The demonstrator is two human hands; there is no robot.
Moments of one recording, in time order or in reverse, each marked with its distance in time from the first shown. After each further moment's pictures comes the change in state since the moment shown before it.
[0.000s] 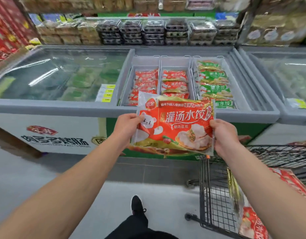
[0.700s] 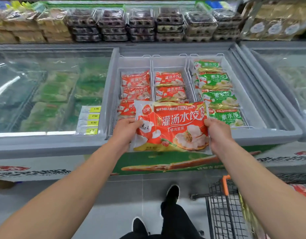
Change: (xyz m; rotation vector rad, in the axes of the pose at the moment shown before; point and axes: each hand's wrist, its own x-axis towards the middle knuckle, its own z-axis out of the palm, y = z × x) left_hand 0.239 0.047 -0.003 0.075 -0.114 -0.098; right_hand 0.168 -0.048 0.155 -0.044 0.104 0.044
